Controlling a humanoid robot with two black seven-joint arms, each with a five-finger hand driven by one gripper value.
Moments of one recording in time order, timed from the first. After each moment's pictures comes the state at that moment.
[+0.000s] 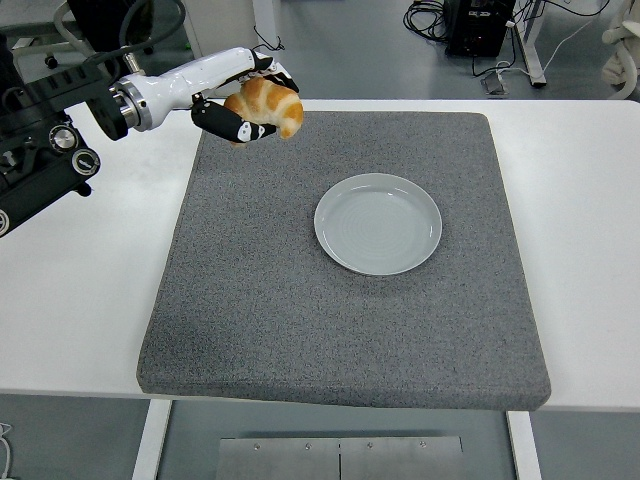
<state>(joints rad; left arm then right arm) -1.14 0.53 -0.39 -1.16 1.25 -0.08 -0.16 -0.11 0.00 0.01 0.13 -0.10 0.03 0.41</state>
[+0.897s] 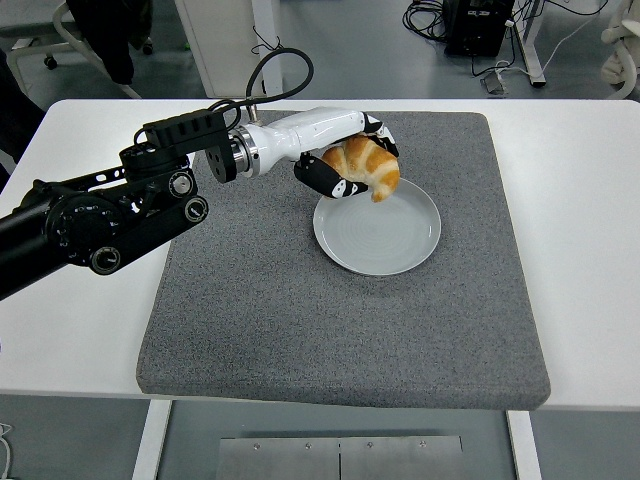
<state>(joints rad) -1.11 0.28 -0.38 -1.12 1.45 -0.07 -0.16 -0.11 0.00 0.01 0.13 -0.10 0.03 0.41</state>
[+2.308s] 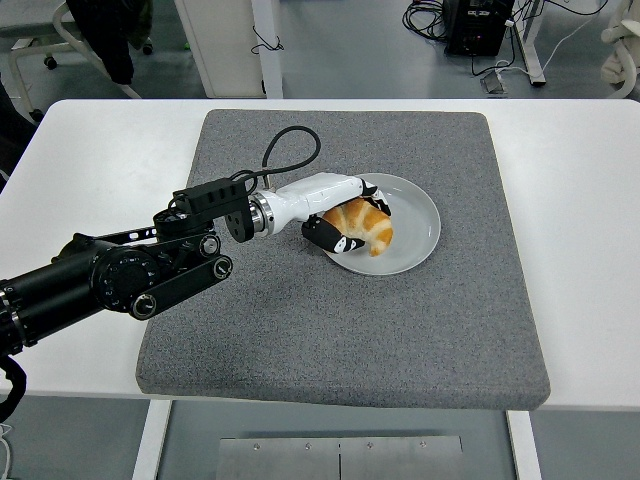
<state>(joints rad) -1.00 0.19 -0.26 -1.00 1.44 0.04 -0.16 -0.11 0.00 0.01 0.13 -0.10 0.03 0.41</state>
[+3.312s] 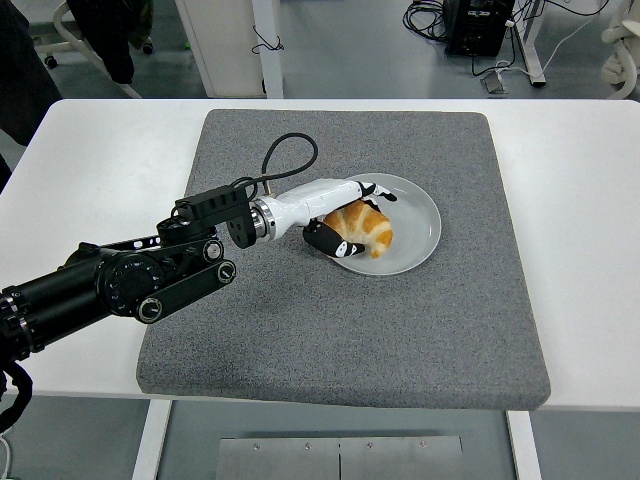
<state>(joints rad) -0.98 0.17 -0.26 -0.98 1.40 0.04 -0.16 -0.11 0.00 0.01 0.13 -0.10 0.03 0.41</state>
